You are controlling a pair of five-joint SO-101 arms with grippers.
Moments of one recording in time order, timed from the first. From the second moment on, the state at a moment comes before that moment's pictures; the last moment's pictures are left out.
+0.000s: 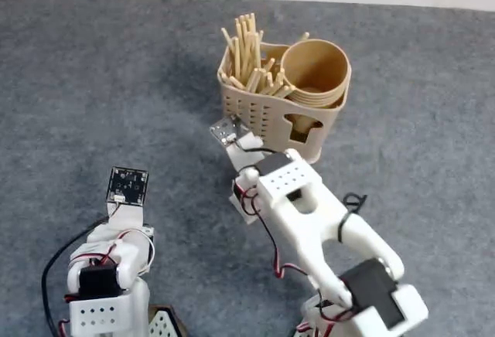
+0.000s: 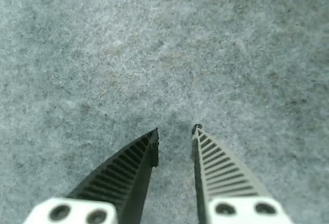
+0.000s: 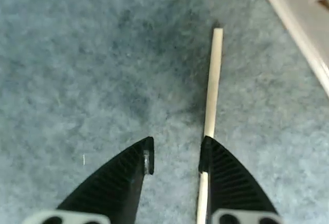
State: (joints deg) left arm -12.6 -104.0 96.0 77.1 -6.7; right arm -35.3 -7.5 38.2 57.1 10.5
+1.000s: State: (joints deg) left arm -12.6 -104.0 96.0 77.1 -6.7; right arm -34.5 -4.3 35.2 61.4 19.8
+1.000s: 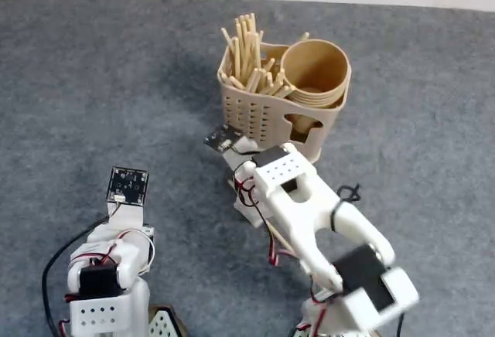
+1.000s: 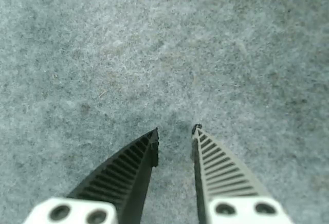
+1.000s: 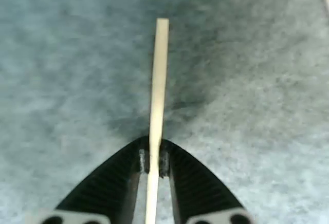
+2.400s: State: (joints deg) left arm -12.6 -104.0 96.0 77.1 -6.7; right arm -34.3 -35.5 11.9 12.4 7.1
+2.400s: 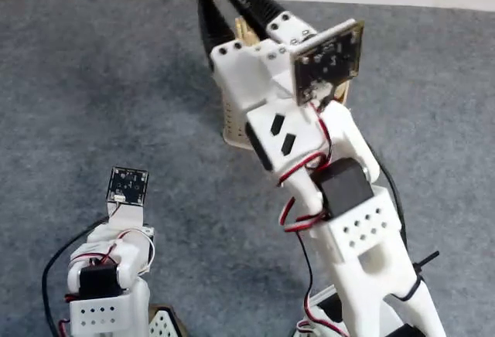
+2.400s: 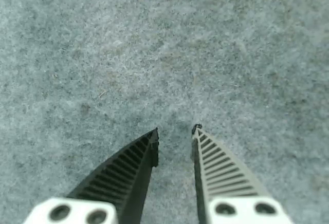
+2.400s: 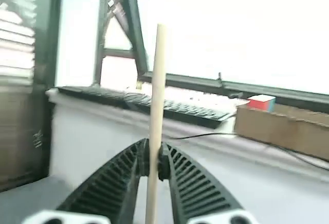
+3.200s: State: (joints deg) left arm -12.6 -104.0 96.0 77.1 -6.7; right arm -26.5 -35.6 37.1 -1.6 7.1
